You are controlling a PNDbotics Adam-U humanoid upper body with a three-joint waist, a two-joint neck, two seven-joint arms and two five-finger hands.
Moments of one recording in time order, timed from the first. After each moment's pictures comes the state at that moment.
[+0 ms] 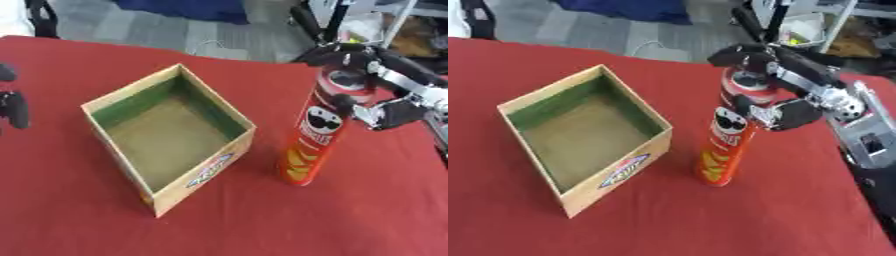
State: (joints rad) left arm -0.40 0.29 0.01 -1.98 0.88 -0.01 -0.63; right arm -0.50 -0.65 0.00 -1.63 0.20 -0.69 0.49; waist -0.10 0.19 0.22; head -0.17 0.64
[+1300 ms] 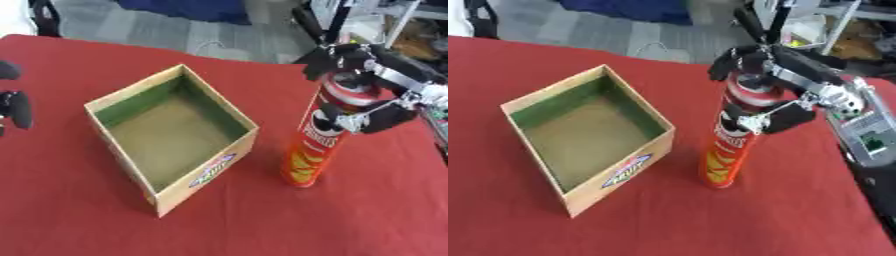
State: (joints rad) left arm -0.40 0.29 0.01 -1.98 0.89 0.00 -0.63; right arm -0.51 -0.65 0.02 -1.65 0.16 -0.62 0.55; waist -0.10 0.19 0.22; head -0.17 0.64
